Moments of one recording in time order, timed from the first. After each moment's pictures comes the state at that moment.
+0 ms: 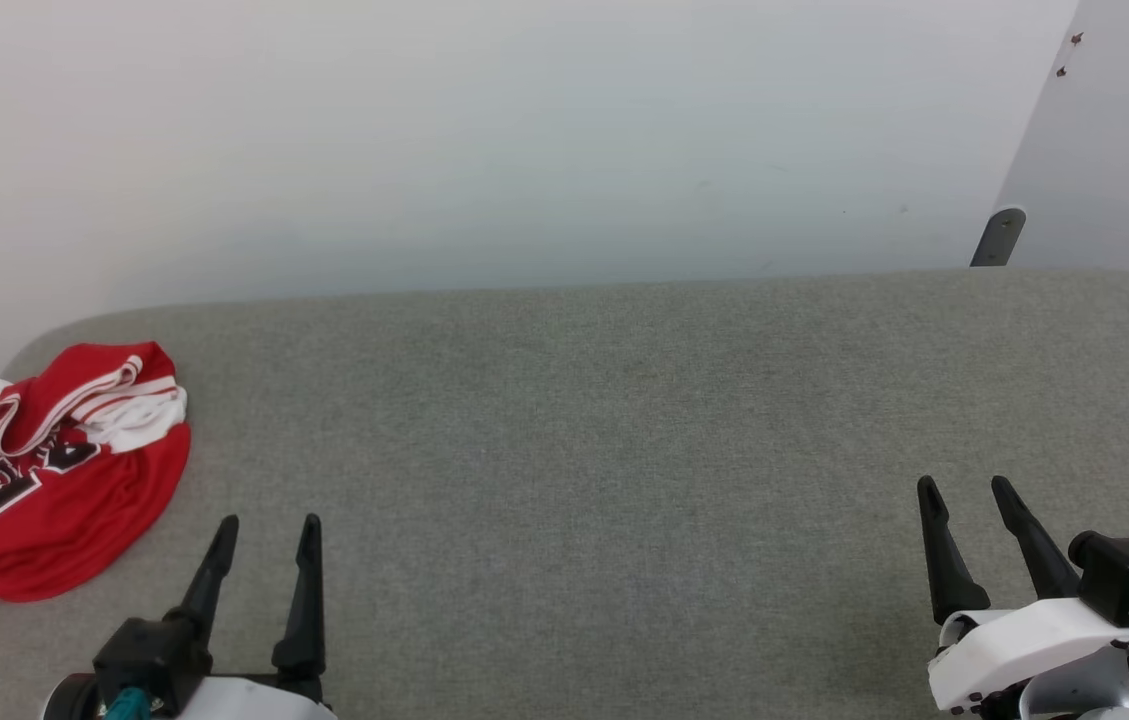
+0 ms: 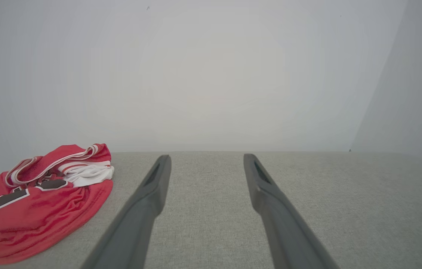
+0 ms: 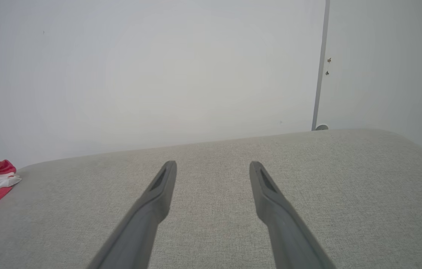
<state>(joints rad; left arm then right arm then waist) 0.02 0.29 -0.16 0.08 -0.38 0.07 -0.26 -0.08 -0.05 -0.02 0.16 0.24 0.13 -0.07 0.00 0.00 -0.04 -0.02</state>
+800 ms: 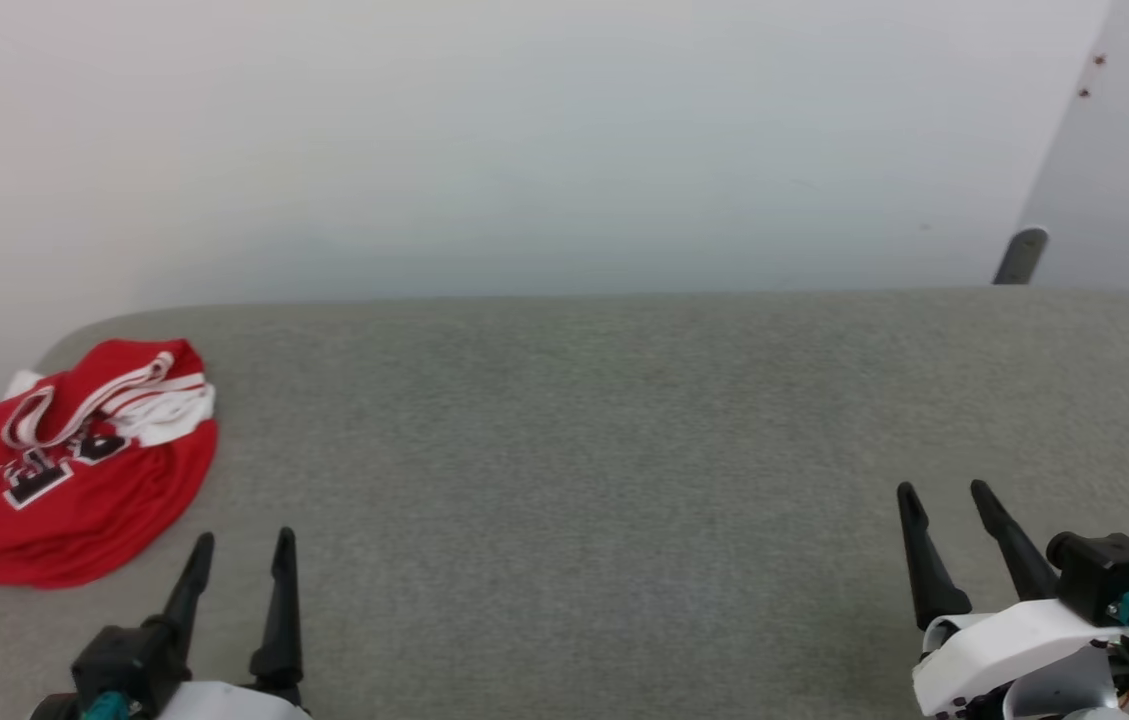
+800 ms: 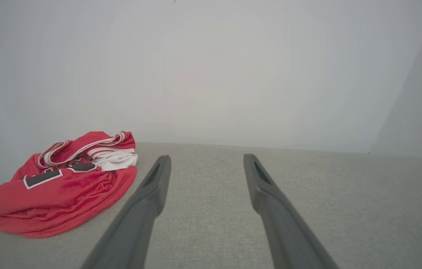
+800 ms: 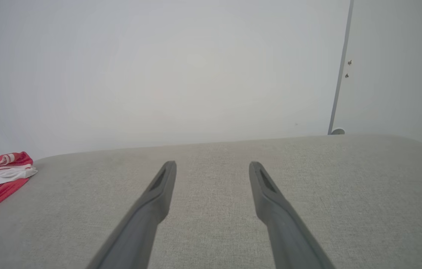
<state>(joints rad) 0.03 0.29 -0.12 0.12 -0.39 0.06 -0.26 -0.08 -0.05 0.00 0.17 0.23 0.13 -0.07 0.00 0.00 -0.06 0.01</state>
